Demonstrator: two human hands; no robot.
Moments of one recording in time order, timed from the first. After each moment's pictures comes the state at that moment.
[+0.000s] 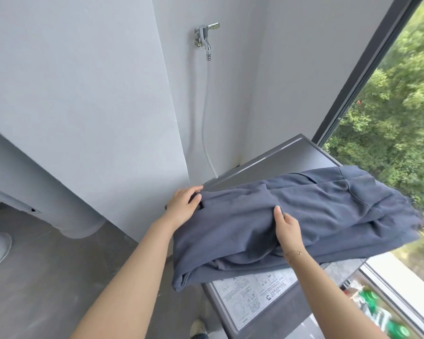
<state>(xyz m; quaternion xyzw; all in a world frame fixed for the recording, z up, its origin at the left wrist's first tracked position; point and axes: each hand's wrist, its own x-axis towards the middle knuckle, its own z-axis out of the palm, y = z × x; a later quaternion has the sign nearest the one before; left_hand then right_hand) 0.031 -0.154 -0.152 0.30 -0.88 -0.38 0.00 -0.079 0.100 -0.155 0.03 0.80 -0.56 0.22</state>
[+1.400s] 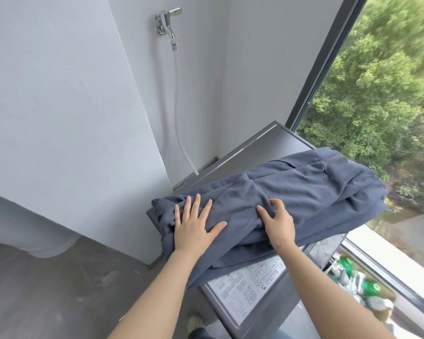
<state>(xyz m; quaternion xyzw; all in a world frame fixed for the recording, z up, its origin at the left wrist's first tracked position) 0.034 -0.078 -0.191 0.20 -0.97 -0.11 -0.06 -0.078 0.113 -0.170 0.00 0.90 -0.42 0.14</state>
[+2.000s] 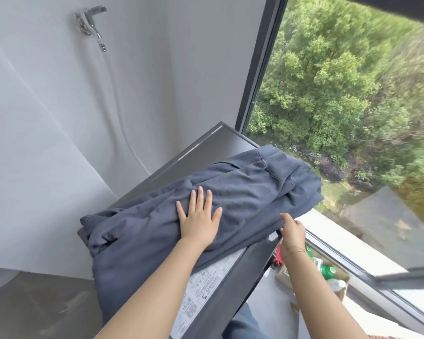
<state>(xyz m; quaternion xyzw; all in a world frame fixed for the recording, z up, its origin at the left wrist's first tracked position) -0.068 0.047 -0.171 0.16 -0.97 -0.15 -0.12 -0.130 0.253 -0.172 0.33 0.63 -0.70 0.06</state>
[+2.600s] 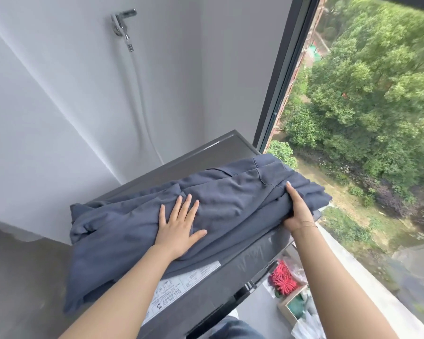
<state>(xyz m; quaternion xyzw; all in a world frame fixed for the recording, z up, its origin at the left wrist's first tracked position) -0.084 0.066 -0.184 0.20 -0.97 -0.08 -0.13 -0.288 0.285 -0.145 0.26 0.53 -0.75 0.31</state>
